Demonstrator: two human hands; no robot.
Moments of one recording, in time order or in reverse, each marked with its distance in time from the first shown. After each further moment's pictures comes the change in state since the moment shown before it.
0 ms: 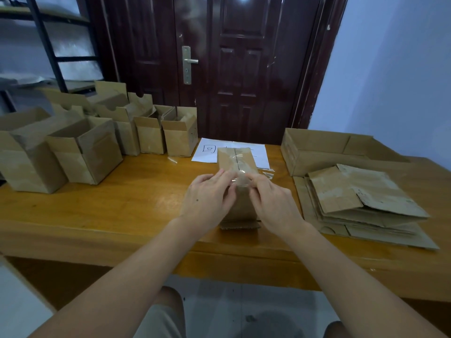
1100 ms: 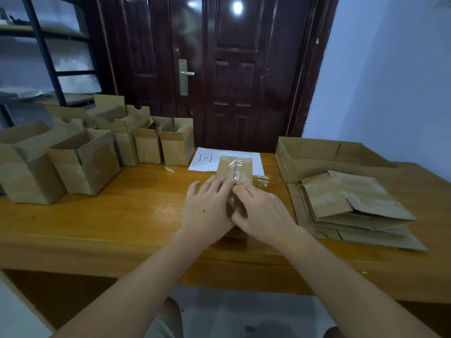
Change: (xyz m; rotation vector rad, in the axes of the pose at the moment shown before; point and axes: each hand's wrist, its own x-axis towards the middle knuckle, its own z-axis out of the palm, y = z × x) left_hand -0.002 0.012 0.003 0.182 -0.153 -0.112; right_hand 0.009 -0.028 -0.024 -0.116 -0.219 -0.010
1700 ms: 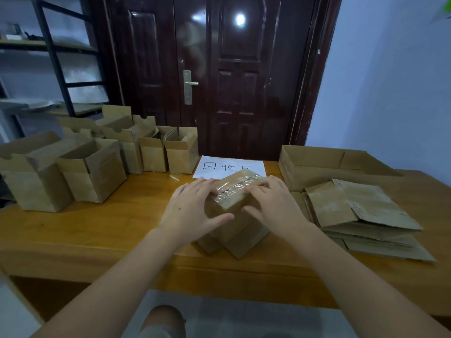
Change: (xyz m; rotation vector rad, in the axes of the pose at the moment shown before) left_hand 0.010 -0.051 -0.029 -0.054 -0.179 -0.011; right_hand 0.016 0.043 0.006 -0.217 0.041 0.017
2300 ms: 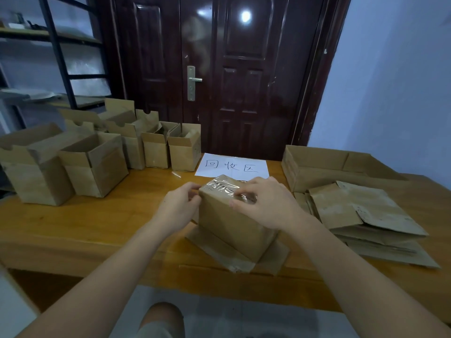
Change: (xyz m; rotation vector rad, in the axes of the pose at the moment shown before) left_hand 0.007 -0.031 0.006 -0.458 -0.104 -0.410; right_hand 0.030 -0.030 -0.037 0.253 -0.362 0.244
